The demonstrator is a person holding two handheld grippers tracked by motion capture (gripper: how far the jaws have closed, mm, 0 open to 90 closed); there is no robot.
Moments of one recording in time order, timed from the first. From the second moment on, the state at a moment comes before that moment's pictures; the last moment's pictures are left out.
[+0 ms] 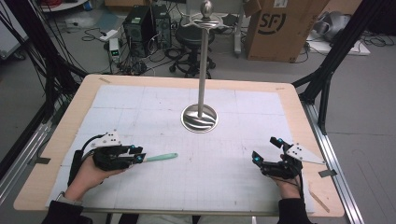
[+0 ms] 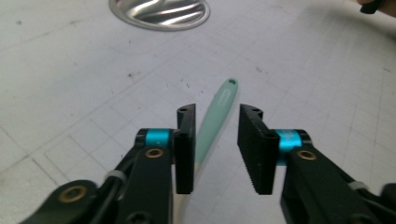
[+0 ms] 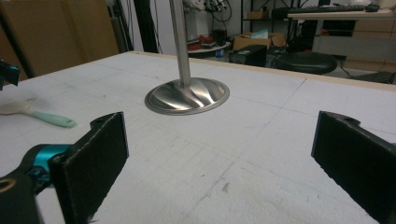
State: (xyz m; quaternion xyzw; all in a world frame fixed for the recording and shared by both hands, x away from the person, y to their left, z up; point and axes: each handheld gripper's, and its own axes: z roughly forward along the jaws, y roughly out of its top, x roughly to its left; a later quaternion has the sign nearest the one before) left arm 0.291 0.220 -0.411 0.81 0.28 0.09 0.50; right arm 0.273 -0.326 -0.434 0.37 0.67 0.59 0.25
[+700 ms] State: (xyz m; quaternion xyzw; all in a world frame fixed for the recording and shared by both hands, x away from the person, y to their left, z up) left arm 0.309 0.209 -0.396 0.84 0.20 0.07 0.50; right arm 0.286 -0.327 -0.438 0.37 0.66 0.60 0.24
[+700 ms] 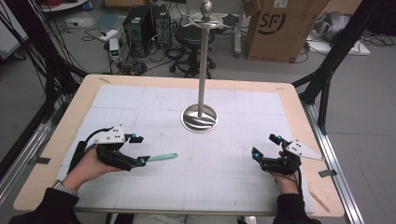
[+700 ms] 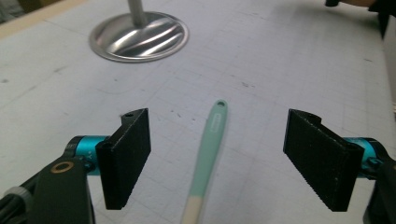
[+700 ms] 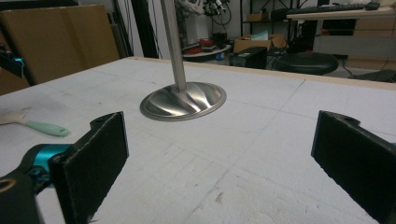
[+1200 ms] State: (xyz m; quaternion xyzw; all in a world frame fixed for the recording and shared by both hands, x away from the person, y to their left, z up) left arm 0.329 0.198 -0.384 0.88 0.16 0.04 0.44; right arm 0.294 -0.322 -0.435 0.37 0.66 0.61 0.24
